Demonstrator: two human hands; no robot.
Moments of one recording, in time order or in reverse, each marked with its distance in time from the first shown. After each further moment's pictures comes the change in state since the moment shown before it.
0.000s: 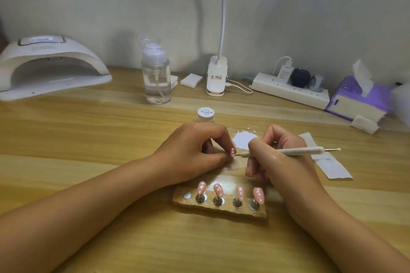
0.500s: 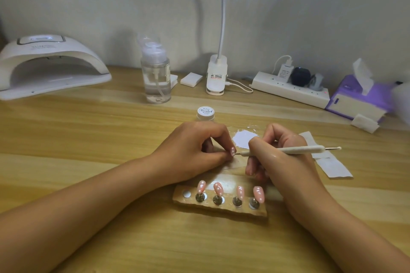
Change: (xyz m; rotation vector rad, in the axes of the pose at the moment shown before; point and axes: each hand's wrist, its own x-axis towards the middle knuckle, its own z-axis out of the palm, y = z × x) left_hand 0.000 0.001 -0.001 0.000 -0.002 0.008; right_hand 0.001 0.001 0.000 -0.014 0.012 -0.012
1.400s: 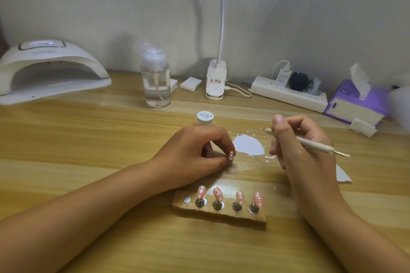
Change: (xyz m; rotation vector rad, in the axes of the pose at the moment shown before) left_hand -0.001 -0.001 0.001 -0.054 -0.022 -0.026; right_hand 0.012 0.009 -0.016 -0.038 0.258 -0.285
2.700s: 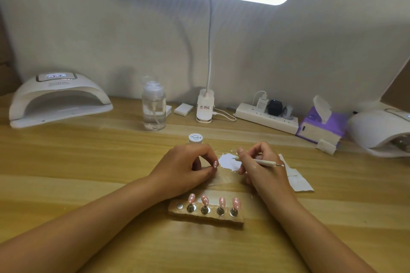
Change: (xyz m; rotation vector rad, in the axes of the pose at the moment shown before) left_hand -0.001 0.001 0.001 0.103 0.080 0.001; right_hand 0.007 0.010 -0.001 -0.247 -0.137 0.155
